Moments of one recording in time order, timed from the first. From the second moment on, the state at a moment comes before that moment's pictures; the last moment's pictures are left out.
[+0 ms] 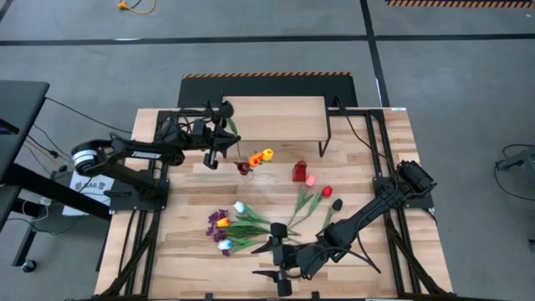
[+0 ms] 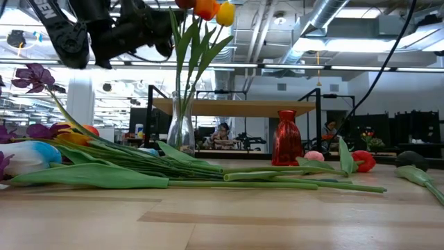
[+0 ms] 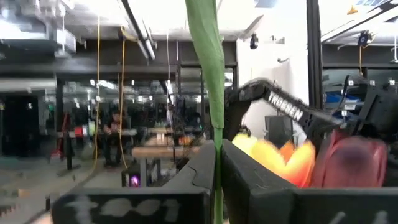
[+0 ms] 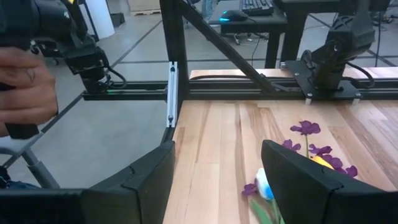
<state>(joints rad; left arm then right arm) 0.52 1.35 0.42 1.42 0.60 -0.23 0.63 1.92 1.35 0.27 0.44 0.18</state>
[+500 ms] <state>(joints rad) 0.54 1.46 0.43 1.56 0.63 -0.29 0.64 1.92 1.34 0.26 0.44 0.18</state>
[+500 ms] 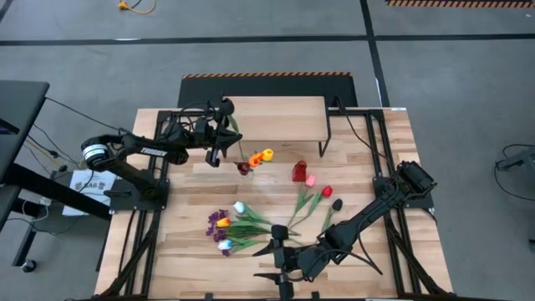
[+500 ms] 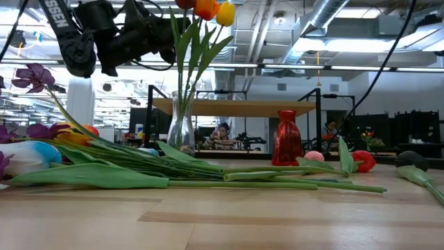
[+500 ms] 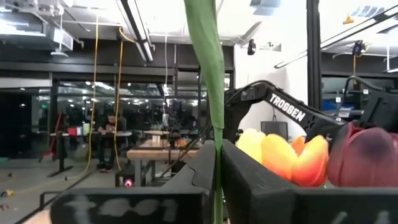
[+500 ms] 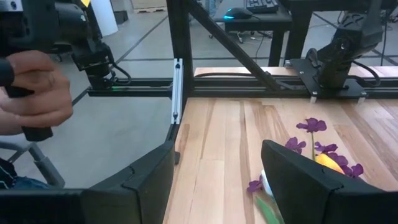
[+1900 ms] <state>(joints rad) 0.60 1.06 0.43 0.66 0.62 -0.06 0.64 1.92 1.34 0.24 0.44 0.20</state>
